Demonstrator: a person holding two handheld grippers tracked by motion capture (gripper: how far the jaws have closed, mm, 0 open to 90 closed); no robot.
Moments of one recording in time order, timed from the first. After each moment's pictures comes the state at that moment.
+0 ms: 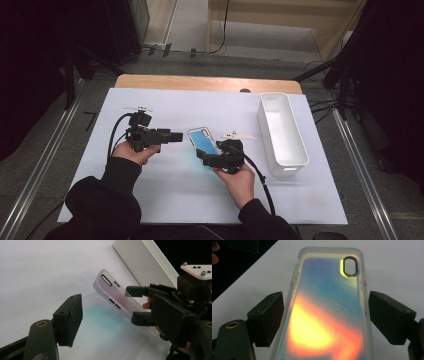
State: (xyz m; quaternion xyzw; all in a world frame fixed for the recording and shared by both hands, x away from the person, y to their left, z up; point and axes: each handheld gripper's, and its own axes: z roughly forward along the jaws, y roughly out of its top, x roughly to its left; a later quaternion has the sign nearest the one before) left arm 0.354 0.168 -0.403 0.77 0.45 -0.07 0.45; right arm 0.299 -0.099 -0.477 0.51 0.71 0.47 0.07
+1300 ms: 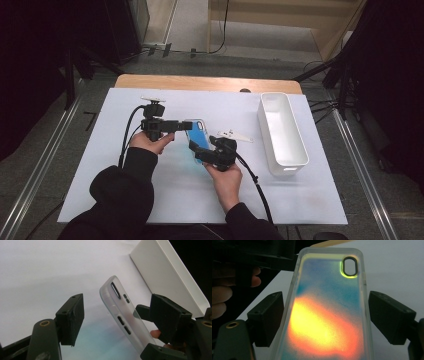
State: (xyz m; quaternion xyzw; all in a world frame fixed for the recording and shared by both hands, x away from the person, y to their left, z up) left arm 0.389 0.135 -0.415 0.75 0.50 -0.05 0.43; right arm 0.306 -0.078 -0.485 0.54 0.64 0.54 0.07
